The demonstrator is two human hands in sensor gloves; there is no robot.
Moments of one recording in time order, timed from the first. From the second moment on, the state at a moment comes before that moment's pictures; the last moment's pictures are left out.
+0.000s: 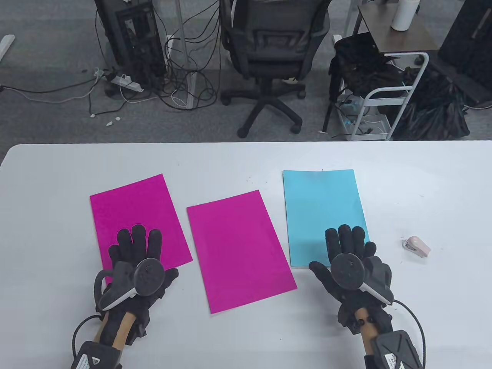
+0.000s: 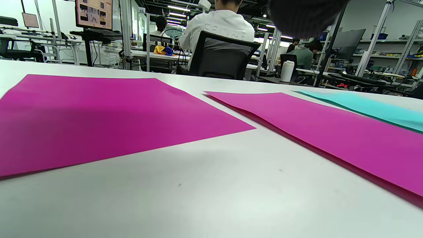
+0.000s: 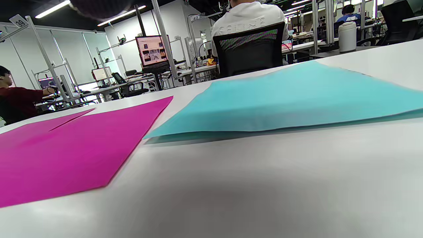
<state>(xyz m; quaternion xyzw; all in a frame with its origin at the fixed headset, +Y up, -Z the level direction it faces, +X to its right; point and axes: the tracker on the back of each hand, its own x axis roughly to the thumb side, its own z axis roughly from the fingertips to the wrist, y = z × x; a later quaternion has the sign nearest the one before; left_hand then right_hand) -0.257 -0.707 -0.263 -0.08 -0.11 0.03 0.99 0.196 -0.714 -0.275 0.11 0.01 0.98 0.13</state>
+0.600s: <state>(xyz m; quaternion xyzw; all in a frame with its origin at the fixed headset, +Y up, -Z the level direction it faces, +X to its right) -0.256 -0.710 -0.265 -0.09 -0.11 0.03 0.99 0.195 -0.714 -0.274 0.11 0.01 0.98 0.13</state>
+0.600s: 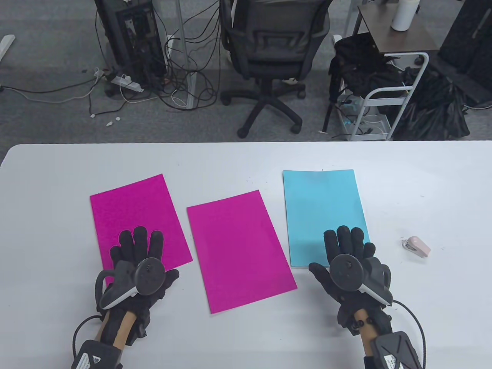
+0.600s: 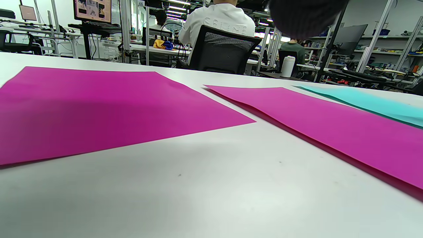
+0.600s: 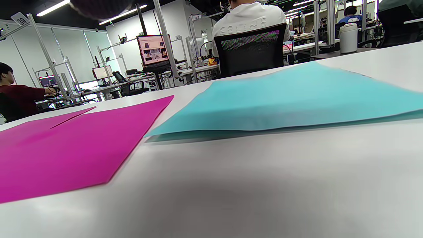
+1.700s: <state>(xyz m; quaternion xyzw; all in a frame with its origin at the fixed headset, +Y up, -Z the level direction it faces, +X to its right) -0.312 -0.721 -0.344 -0.17 0.12 0.15 0.97 0.210 -0.711 -0.277 0.11 0.01 0.98 0.16</state>
